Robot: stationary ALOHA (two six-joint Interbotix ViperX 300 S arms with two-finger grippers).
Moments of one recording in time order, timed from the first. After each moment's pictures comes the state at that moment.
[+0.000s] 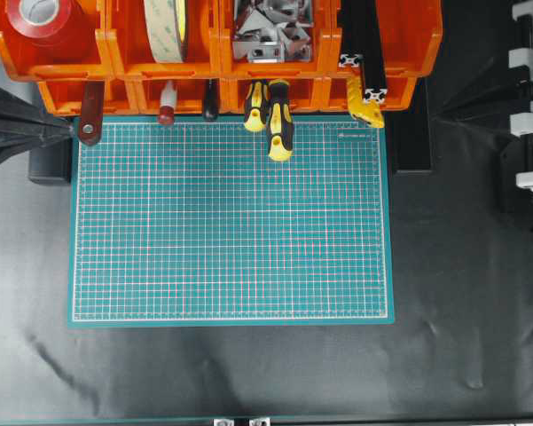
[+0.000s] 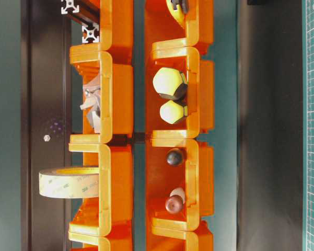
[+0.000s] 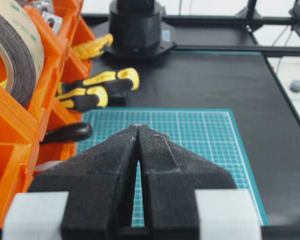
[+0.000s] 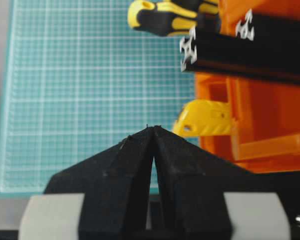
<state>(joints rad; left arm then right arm) 0.00 -0.92 1.04 0.03 -0.01 -0.04 0.11 -0.74 0.55 -0.19 1.03 0.12</state>
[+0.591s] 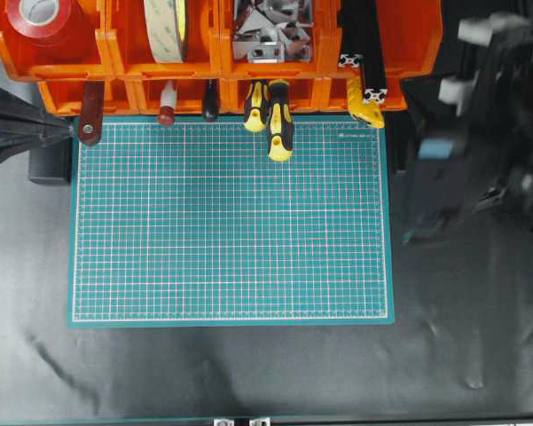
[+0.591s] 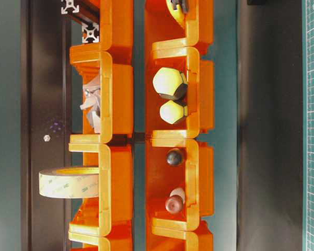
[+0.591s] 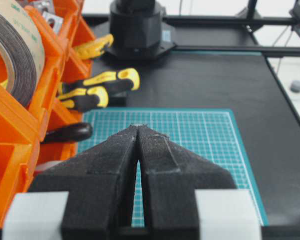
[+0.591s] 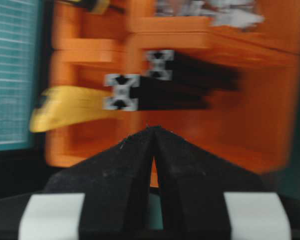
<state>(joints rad) 0.00 -0.92 1.04 0.03 -0.01 -0.04 0.47 -0.36 0.37 -0.92 1.49 0.25</state>
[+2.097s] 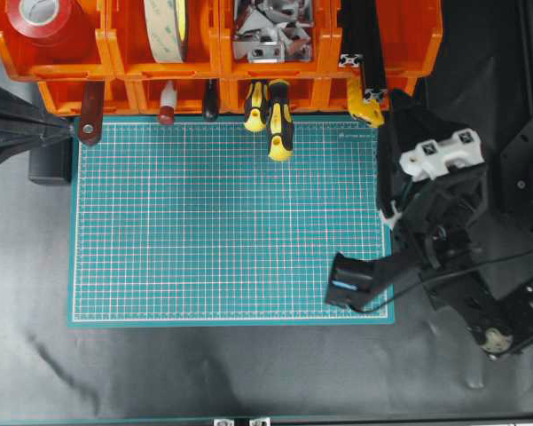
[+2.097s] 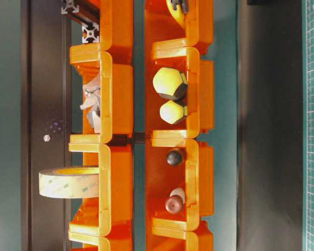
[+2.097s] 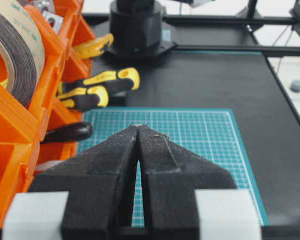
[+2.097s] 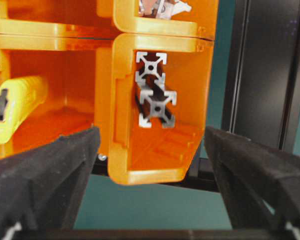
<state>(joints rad) 0.00 -0.92 1.04 0.03 -0.01 -0.05 0.60 -0.04 0.43 -1.24 1.77 0.43</state>
